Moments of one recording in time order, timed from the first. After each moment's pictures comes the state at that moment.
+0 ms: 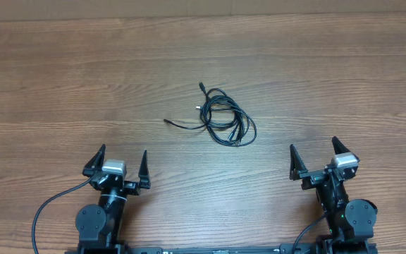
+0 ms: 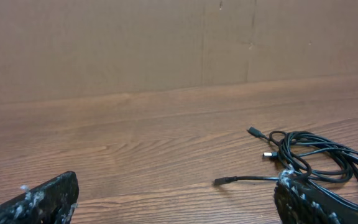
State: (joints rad) left arm 0.00 0.01 0.01 -0.06 0.12 0.03; right arm 0.04 0.01 0.02 -0.02 -0.15 0.02
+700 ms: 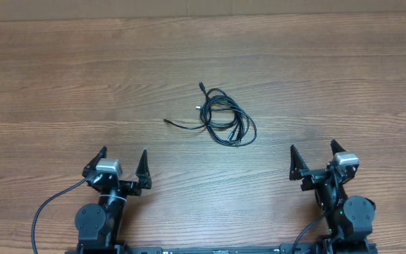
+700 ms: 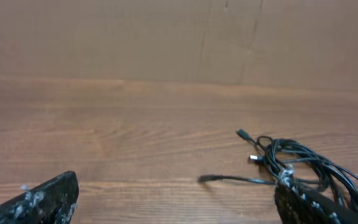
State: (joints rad) left arm 0.00 0.01 0.03 -0.13 0.12 -0.11; right arm 0.04 0.03 0.04 -0.11 -0.12 0.10
